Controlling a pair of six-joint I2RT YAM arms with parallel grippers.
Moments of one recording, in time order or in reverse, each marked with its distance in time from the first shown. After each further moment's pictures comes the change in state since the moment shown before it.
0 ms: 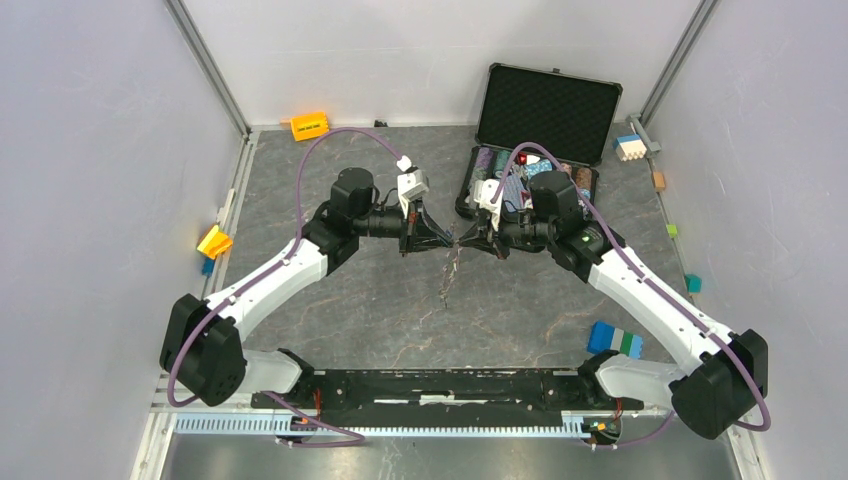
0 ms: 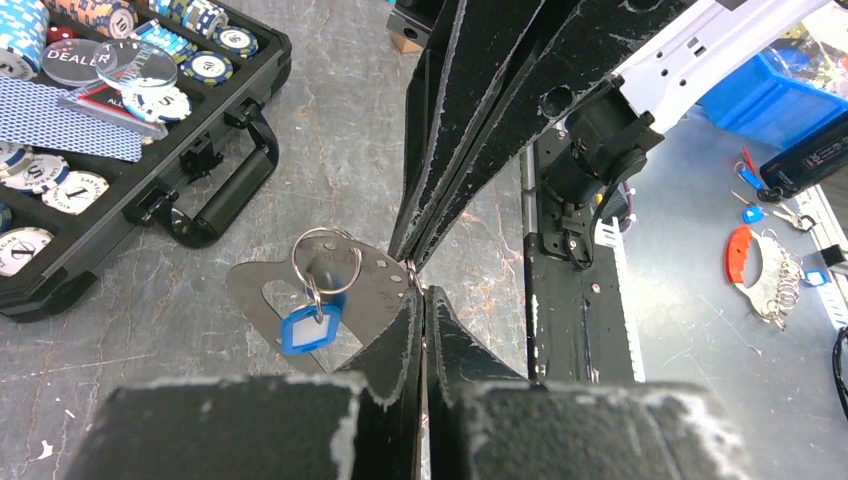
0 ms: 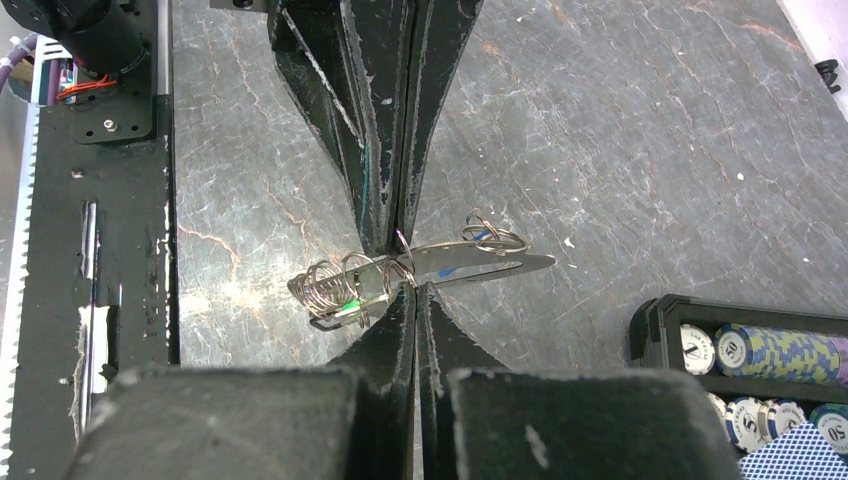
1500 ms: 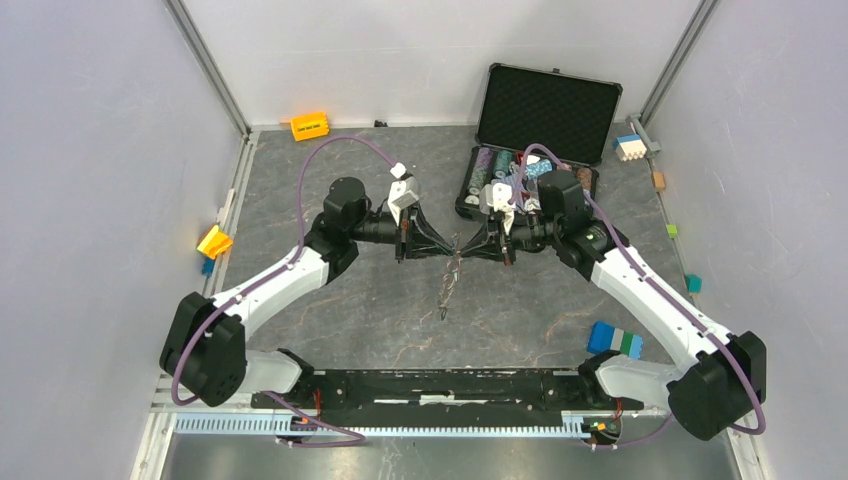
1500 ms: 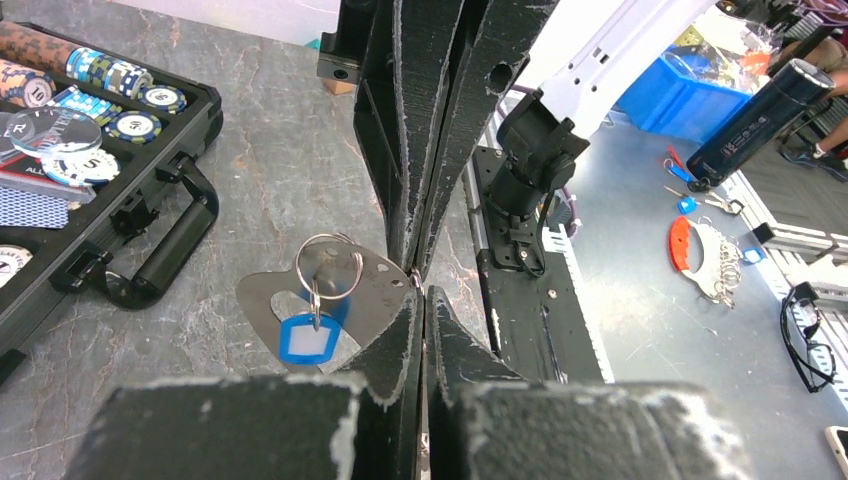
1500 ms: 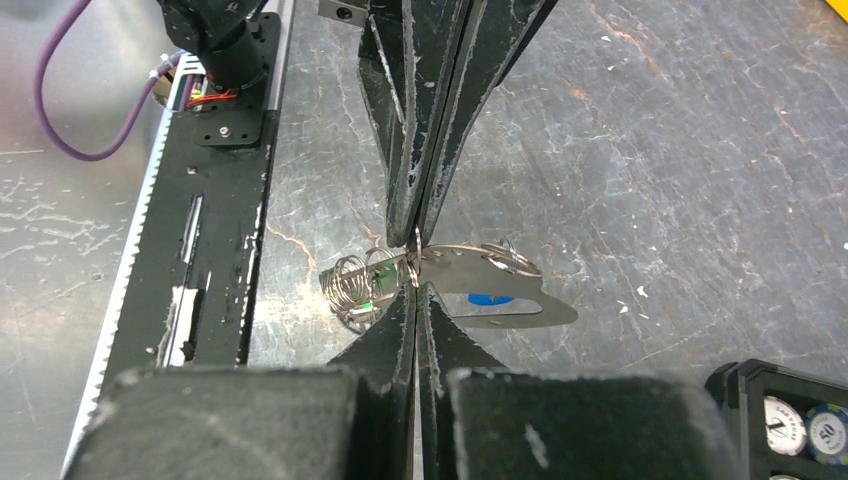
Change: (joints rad) left arm 0.017 -0.002 -0.110 0.307 0.157 -0.135; right arm -0.061 -0.002 -0.022 -0.002 -0.269 -0.016
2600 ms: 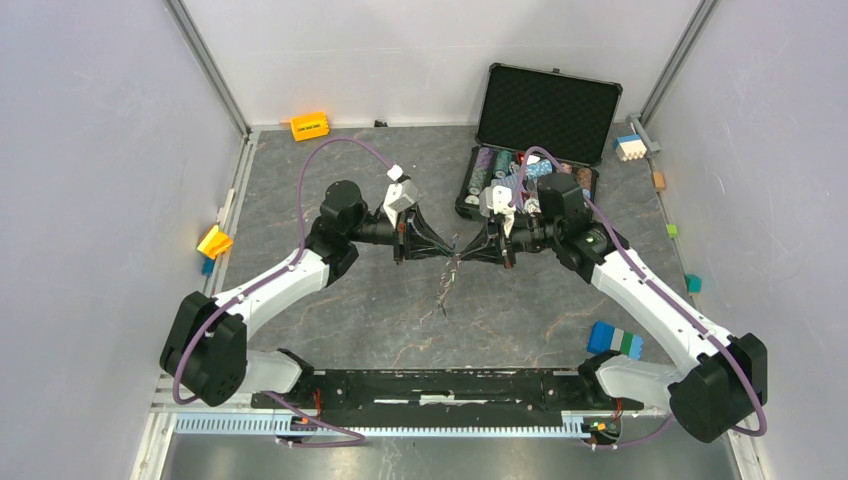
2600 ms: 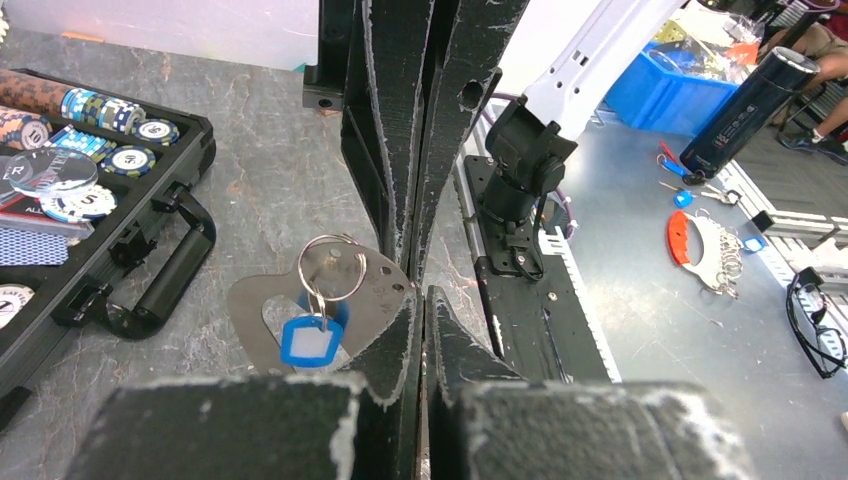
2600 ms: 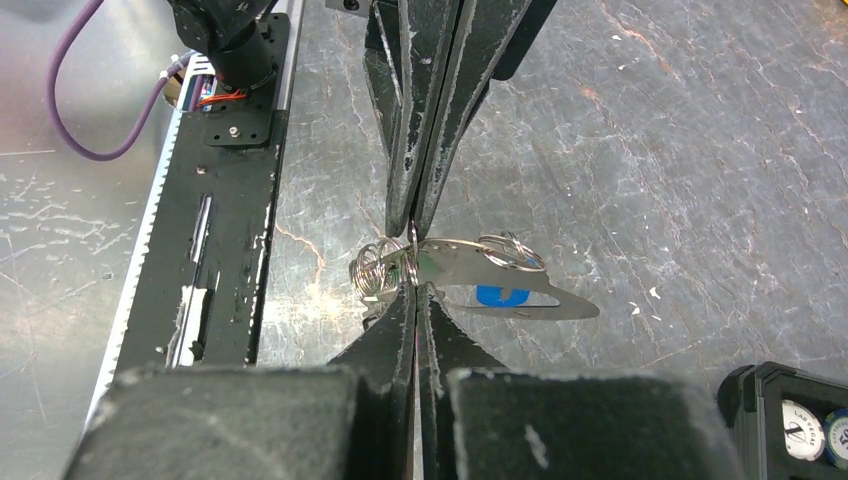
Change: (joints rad) left arm 0.000 0.001 -0.036 0.130 0.040 -0.030; right arm 0.003 -0.011 -0.023 0.010 0.001 0.015
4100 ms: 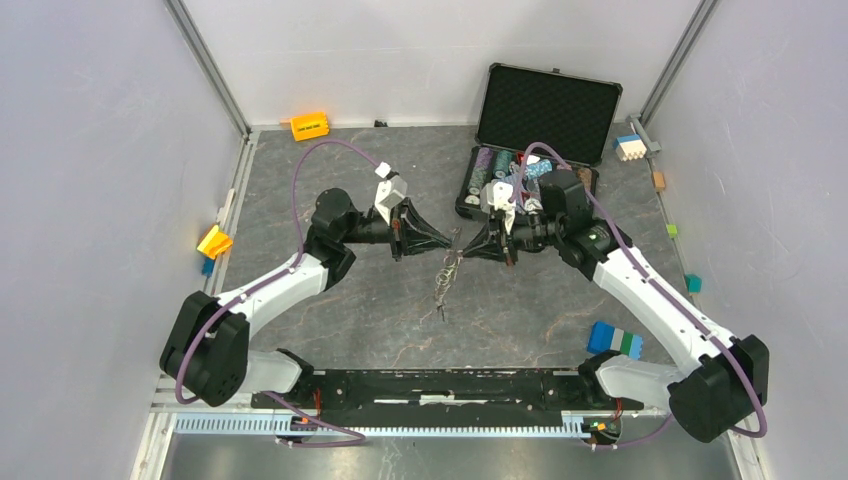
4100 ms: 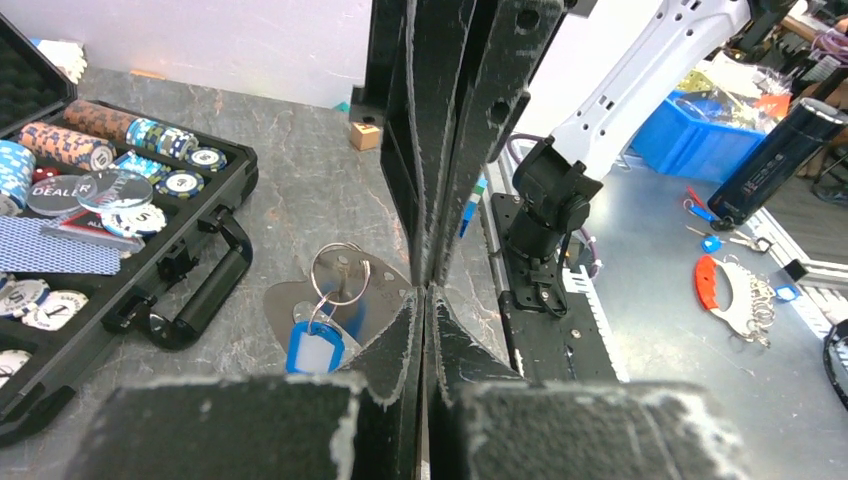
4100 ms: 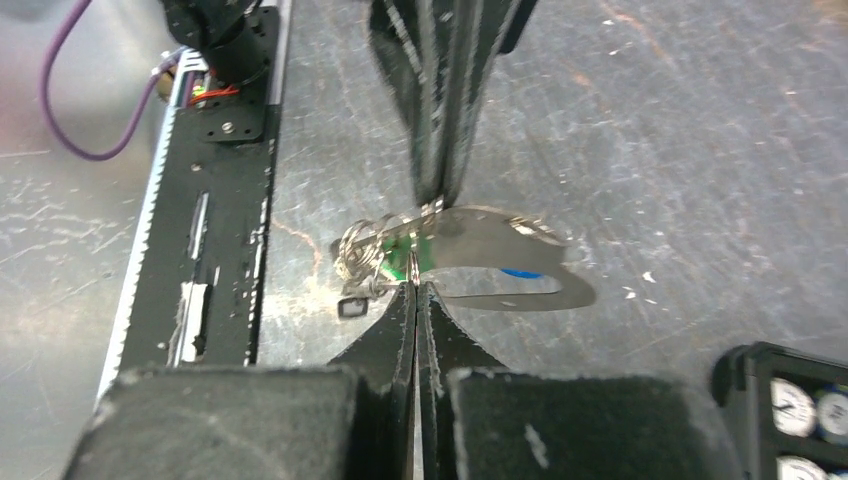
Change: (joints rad) left arm 0.027 0.000 -0.066 0.220 -0.073 -0.116; right arm -0.006 0.000 0.016 -0.052 -0.017 -0.010
